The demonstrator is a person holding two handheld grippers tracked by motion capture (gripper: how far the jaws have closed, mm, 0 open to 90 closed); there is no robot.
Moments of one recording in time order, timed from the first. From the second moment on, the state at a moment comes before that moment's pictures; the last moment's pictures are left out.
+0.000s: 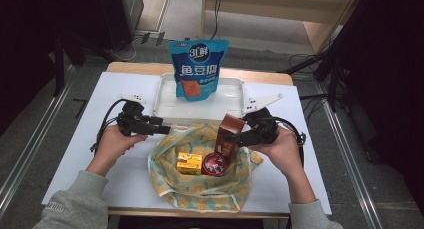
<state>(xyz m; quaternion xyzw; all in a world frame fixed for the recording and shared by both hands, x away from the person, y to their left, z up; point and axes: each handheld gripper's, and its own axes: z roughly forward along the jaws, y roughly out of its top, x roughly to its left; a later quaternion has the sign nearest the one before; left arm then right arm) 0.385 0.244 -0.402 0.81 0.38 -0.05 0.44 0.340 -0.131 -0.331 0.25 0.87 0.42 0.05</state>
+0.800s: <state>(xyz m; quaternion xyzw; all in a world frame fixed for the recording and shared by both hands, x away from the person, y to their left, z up) 0.386 0.243 -0.403 0.82 0.37 -0.06 0.43 0.354 -0.142 -0.288 0.26 0.86 0.44 0.06</state>
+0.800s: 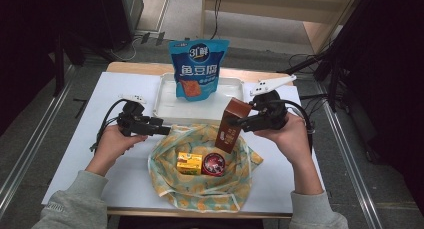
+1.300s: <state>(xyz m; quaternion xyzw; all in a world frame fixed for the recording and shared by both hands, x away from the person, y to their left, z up) 0.385 0.243 -0.403 0.82 0.37 -0.06 0.44 0.369 -0.139 -0.253 0.26 0.86 0.43 0.07</state>
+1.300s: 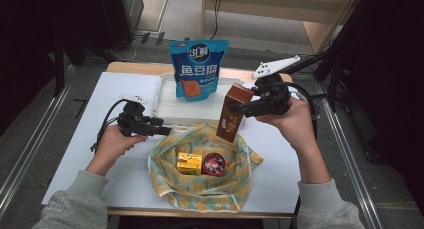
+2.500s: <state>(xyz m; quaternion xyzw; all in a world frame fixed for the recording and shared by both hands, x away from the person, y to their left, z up) 0.387 0.246 -0.404 0.82 0.37 -0.06 0.44 0.431 -0.102 -0.256 0.29 0.86 0.42 0.09</state>
